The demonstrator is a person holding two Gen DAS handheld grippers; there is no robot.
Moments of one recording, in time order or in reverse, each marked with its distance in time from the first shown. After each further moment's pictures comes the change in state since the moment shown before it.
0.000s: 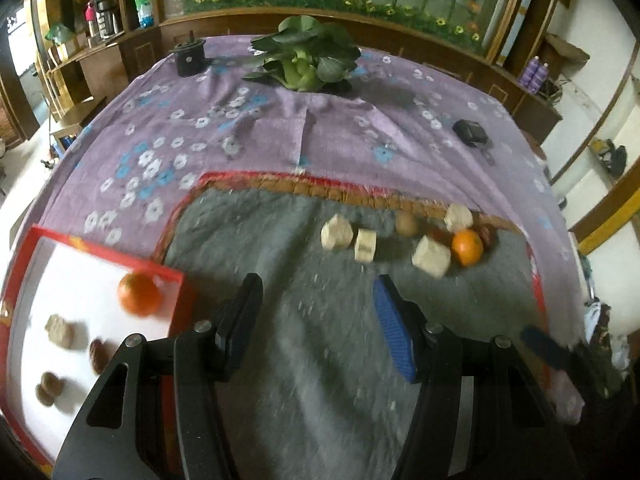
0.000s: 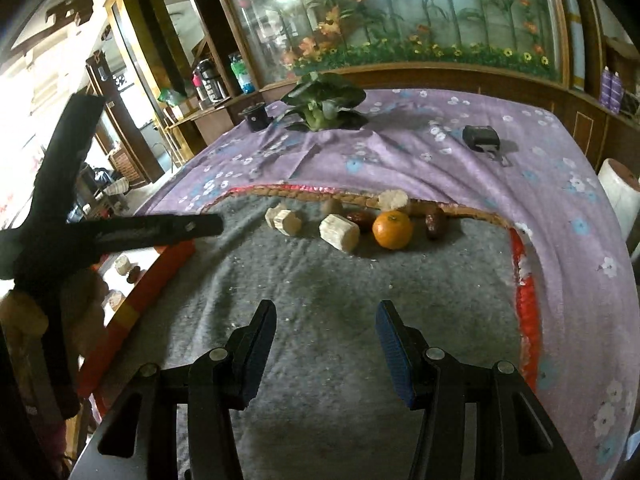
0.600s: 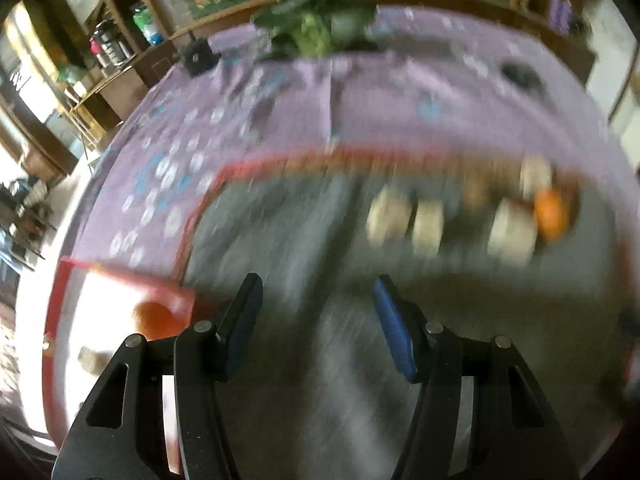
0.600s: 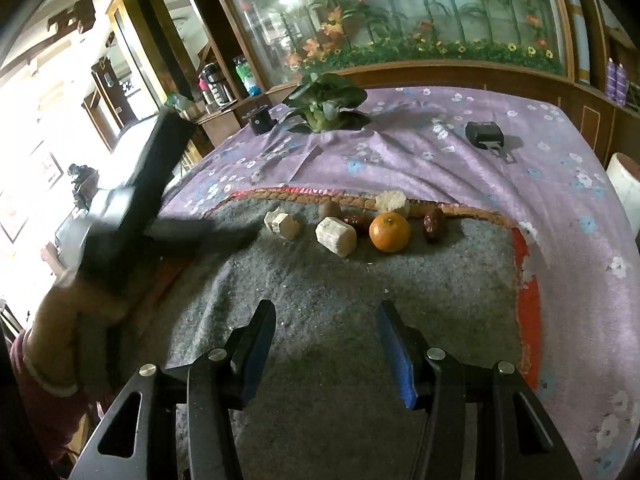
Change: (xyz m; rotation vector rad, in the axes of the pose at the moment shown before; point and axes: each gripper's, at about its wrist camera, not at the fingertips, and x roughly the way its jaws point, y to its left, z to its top) left arm 0.042 0.006 -0.020 0.160 0.097 0.240; right arm 0.002 -0.014 0.003 0.022 -0.008 0.055
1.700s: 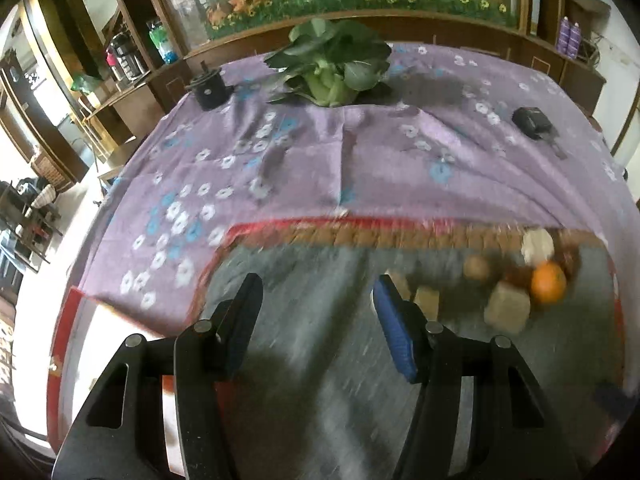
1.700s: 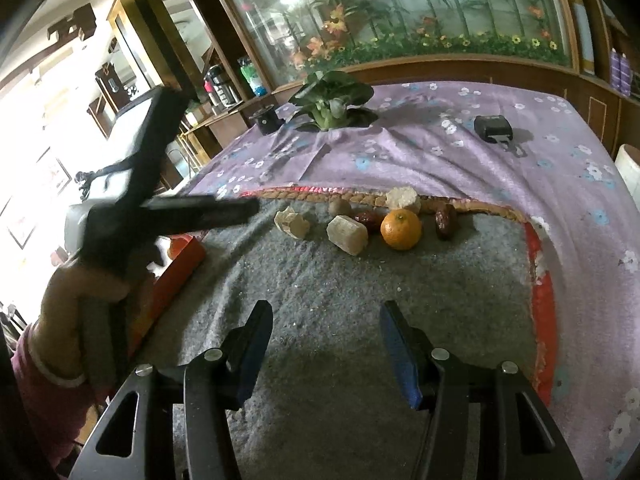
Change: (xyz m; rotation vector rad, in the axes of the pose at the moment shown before) left arm -0.002 -0.015 0.056 -0.047 -0.110 0.030; right arm 0.000 0.003 -0.001 0.022 0.007 0.040
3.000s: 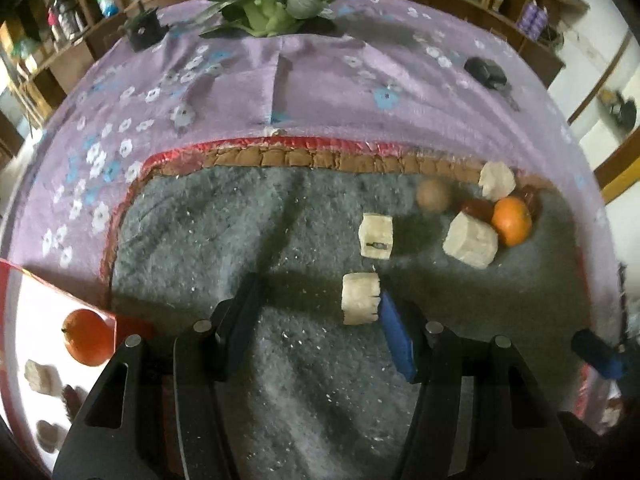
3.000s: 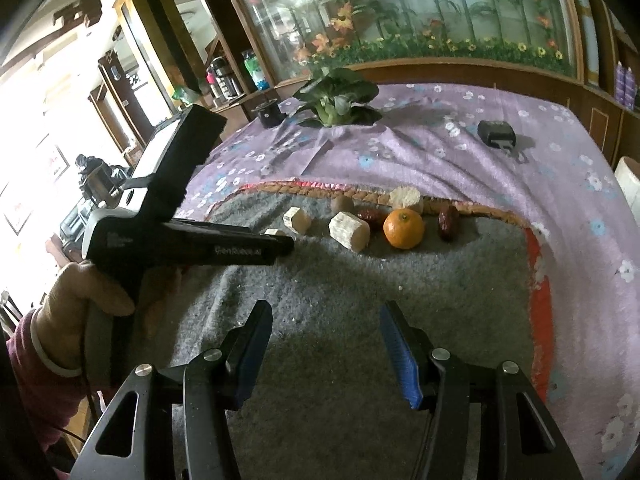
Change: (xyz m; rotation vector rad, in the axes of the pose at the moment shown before) left arm 0.016 0.002 -0.032 -0.007 0.167 -0.281; right arm 0.004 0.004 0.002 -0.044 0.014 -0.025
